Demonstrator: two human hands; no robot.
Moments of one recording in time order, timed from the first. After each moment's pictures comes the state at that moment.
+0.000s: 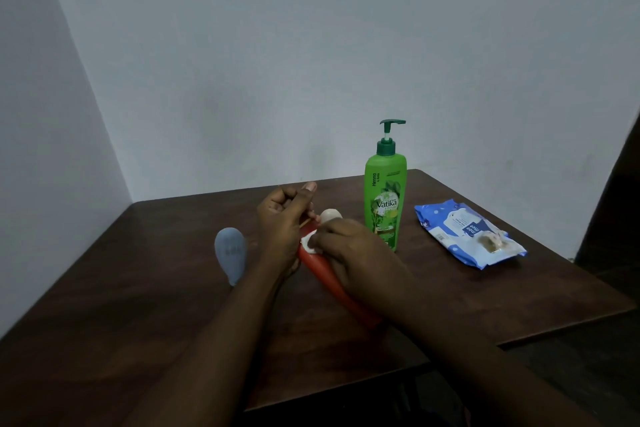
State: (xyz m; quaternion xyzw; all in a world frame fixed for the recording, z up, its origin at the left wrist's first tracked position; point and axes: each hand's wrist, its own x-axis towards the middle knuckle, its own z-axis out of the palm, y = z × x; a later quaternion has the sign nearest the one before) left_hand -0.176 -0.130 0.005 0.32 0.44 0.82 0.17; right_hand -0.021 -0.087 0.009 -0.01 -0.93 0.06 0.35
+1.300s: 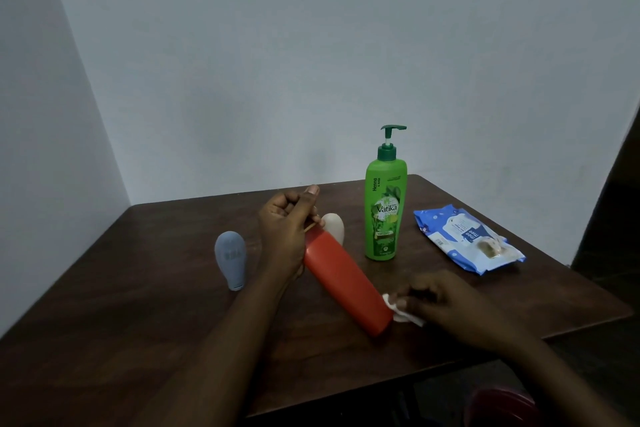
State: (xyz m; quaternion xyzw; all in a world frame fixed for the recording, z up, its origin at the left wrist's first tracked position) left_hand -0.167 -0.131 0.009 0.30 0.44 0.83 0.14; right_hand 0.079 -0.039 -0.020 -0.17 -0.91 0.34 0.17
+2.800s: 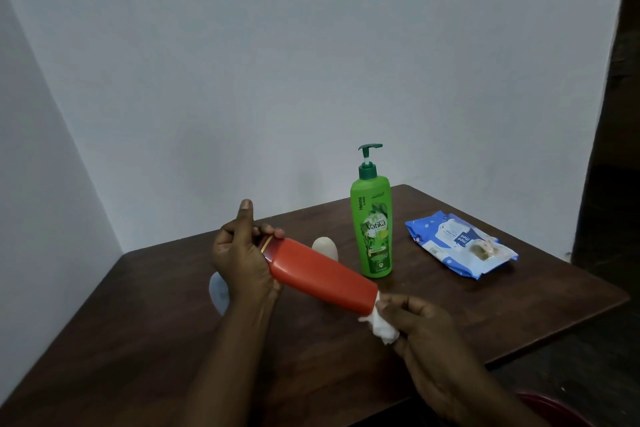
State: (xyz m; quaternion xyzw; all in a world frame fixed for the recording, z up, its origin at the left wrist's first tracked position) left_hand -0.172 -0.157 0.039 0.20 0.34 0.92 0.11; right_hand 0.032 -0.107 -0.037 -0.30 -0.39 0.77 0.41
